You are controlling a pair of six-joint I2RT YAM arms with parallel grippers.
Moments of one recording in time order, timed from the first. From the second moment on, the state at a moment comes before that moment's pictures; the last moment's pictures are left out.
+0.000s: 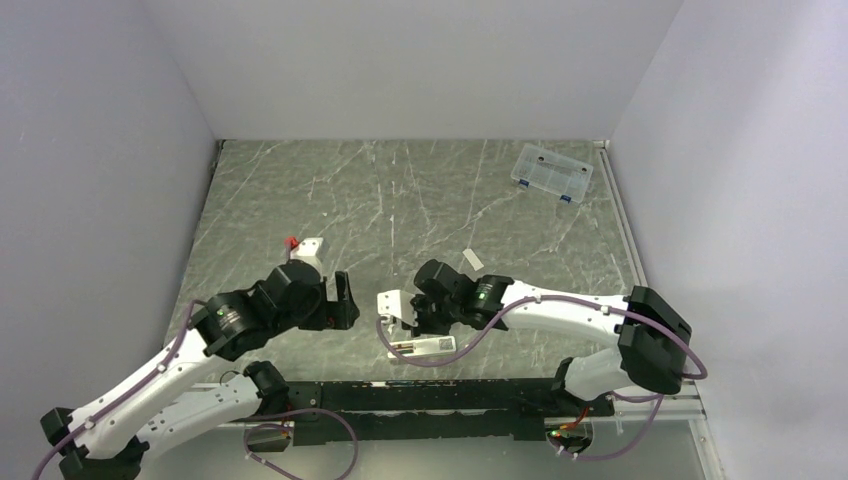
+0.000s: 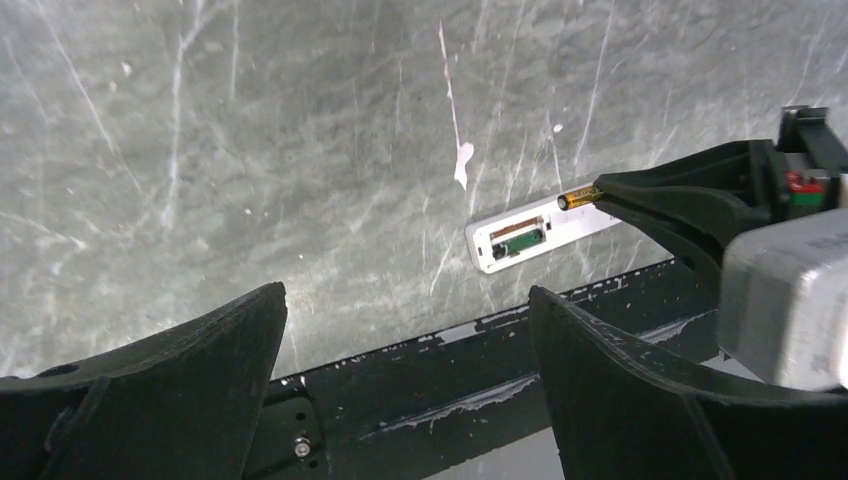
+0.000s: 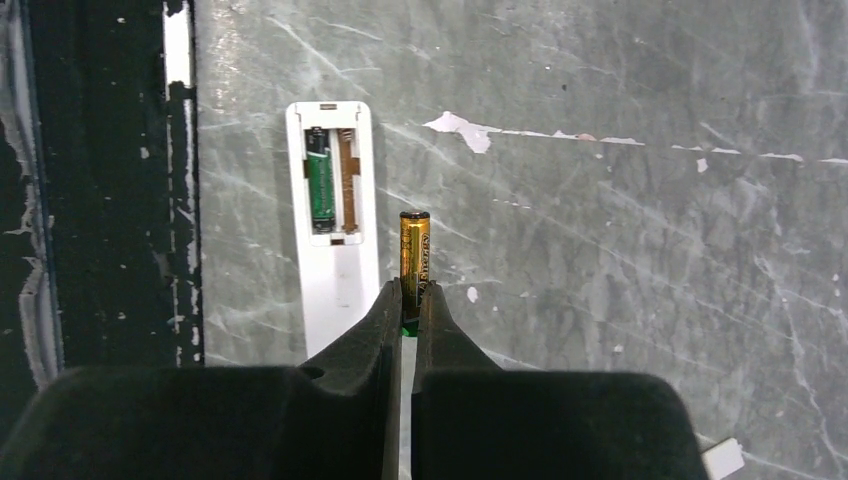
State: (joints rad) left arm -0.85 0.71 0.86 -0.95 -0.23 -0.71; right arm 1.08 1.40 0.87 -0.37 -0.23 -0.53
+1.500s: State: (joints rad) left arm -0.85 0.69 0.56 -0.82 -0.04 -0.94; right arm 1.18 1.63 0.99 -0.47 -0.22 -0.39
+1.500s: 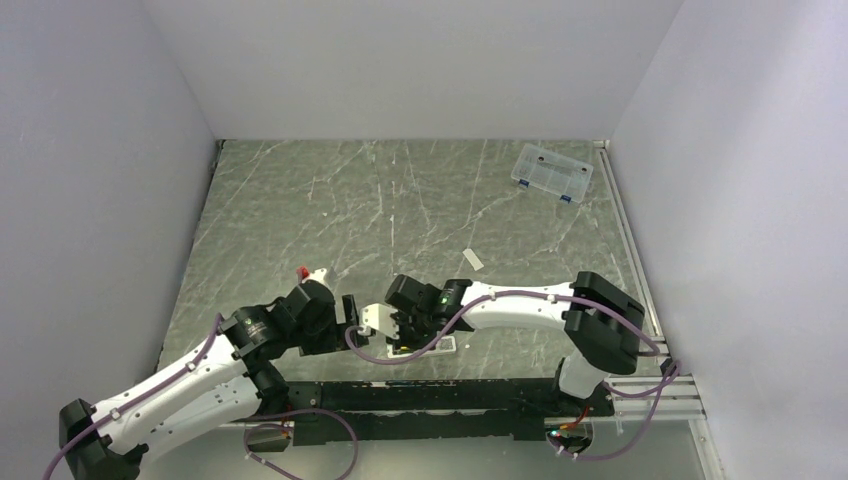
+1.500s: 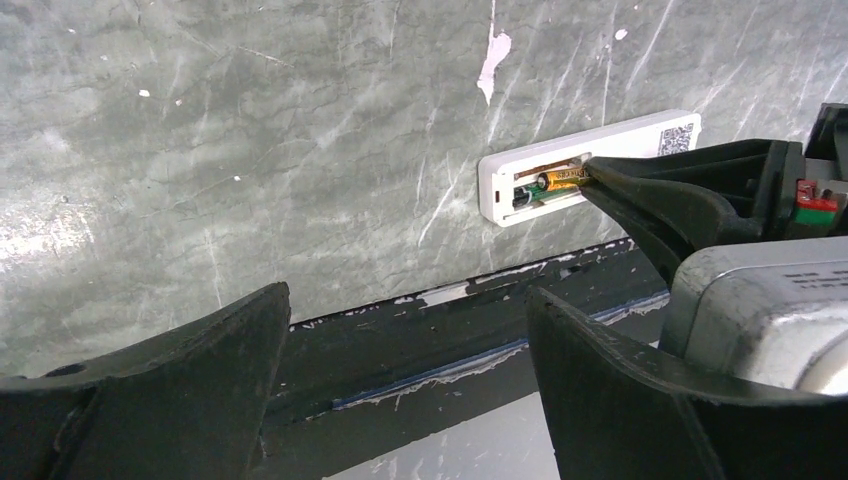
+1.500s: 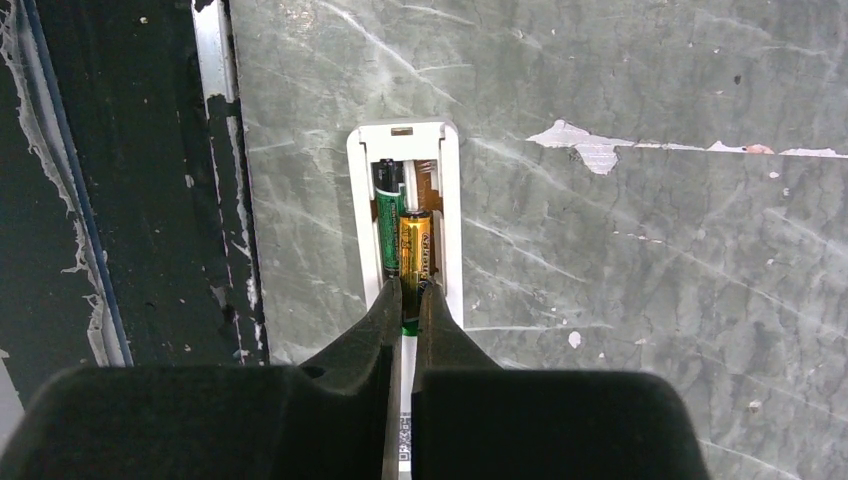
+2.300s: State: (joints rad) left arm -0.84 0.68 0.56 -0.85 -0.05 -0.94; right arm 1.19 1.66 1.01 -0.48 -0.21 -0.37
